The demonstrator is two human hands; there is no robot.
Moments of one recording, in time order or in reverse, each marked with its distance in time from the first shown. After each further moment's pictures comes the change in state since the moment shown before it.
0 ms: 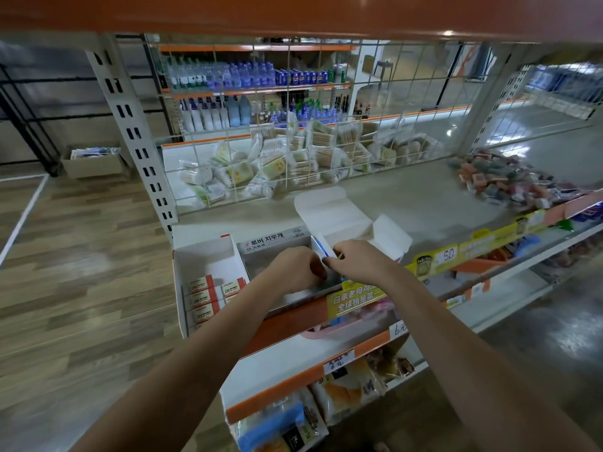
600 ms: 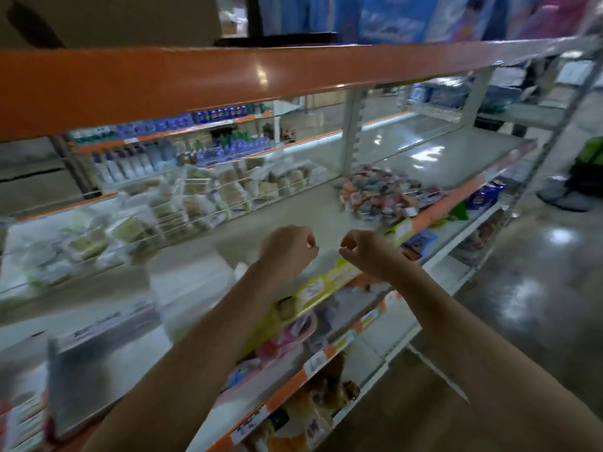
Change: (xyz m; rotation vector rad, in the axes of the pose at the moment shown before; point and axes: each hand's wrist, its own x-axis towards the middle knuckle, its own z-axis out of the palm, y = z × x) left_hand 0.137 0.233 0.001 0.058 0.334 0.208; right_hand -0.038 0.247 -0.126 0.118 0.377 0.165
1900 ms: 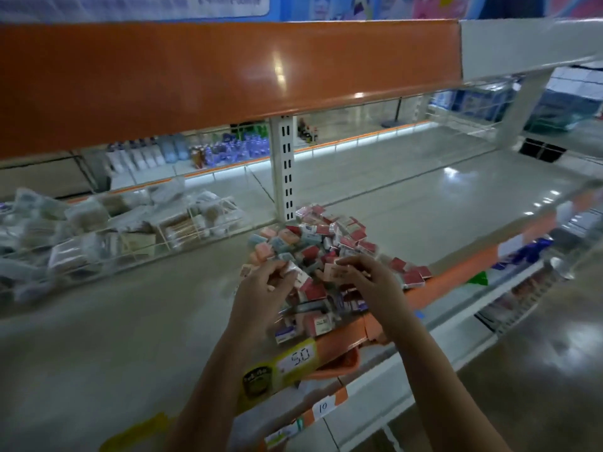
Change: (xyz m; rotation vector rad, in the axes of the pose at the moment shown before) left_hand 0.256 0.148 0.144 -0.557 0.308 -0.377; right_hand 0.229 0.284 -0.085 0.827 -0.025 -0.024
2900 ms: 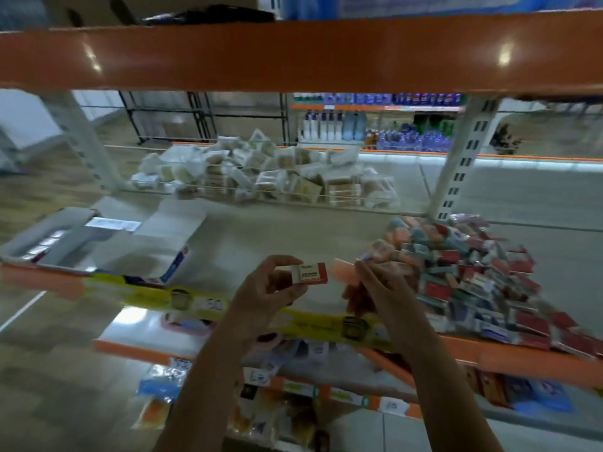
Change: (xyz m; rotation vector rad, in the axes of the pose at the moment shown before) left_hand -0.156 -0.007 -0.107 -0.461 0.367 -0.273; right_hand -0.071 -0.062 0.103 0.301 -0.722 0.010
